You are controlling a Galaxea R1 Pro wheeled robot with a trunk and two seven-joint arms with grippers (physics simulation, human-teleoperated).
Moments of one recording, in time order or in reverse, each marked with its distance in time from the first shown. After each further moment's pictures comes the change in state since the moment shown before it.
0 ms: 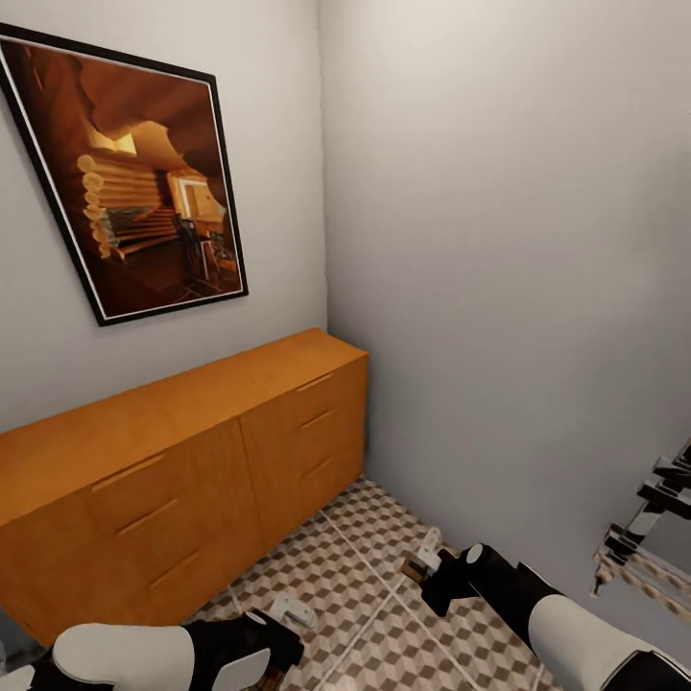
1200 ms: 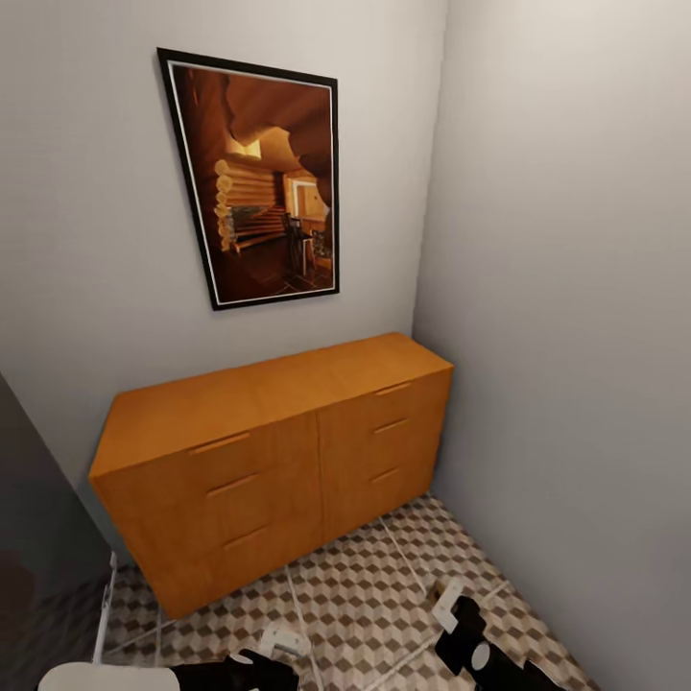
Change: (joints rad) left arm 0.092 0.014 0.000 0.010 0.126 -0.109 0.003; right arm 0.201 0.053 -0.005 0.095 -0.004 -0.174 -0.612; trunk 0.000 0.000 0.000
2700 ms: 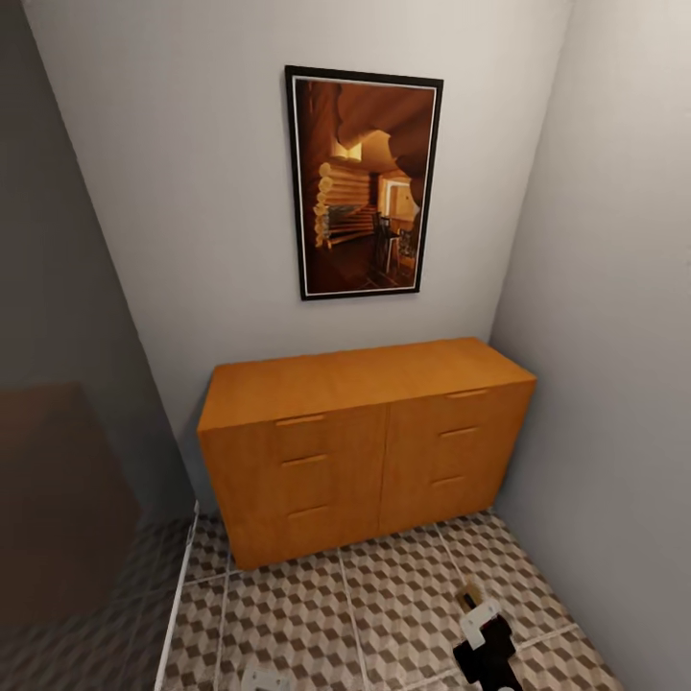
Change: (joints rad) left arm 0.134 -0.010 0.003 0.100 0.041 -0.131 0.000; right arm 0.033 0.009 -0.008 0.145 -0.206 -0.282 -0.261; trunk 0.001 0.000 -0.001
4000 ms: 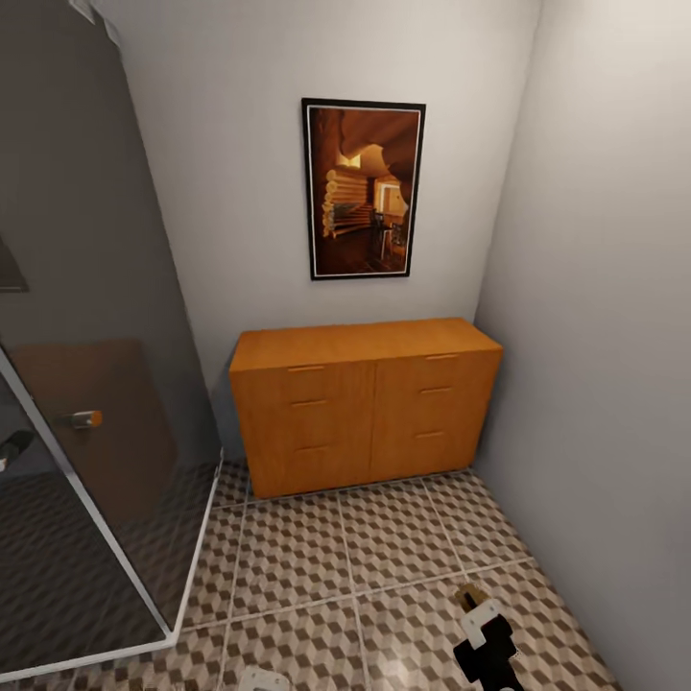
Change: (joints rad) left arm 0.000 0.002 0.000 0.002 0.000 -0.002 0.000; right arm 0.000 -0.002 -0.001 0.004 0.000 -0.017 -0.001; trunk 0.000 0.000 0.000
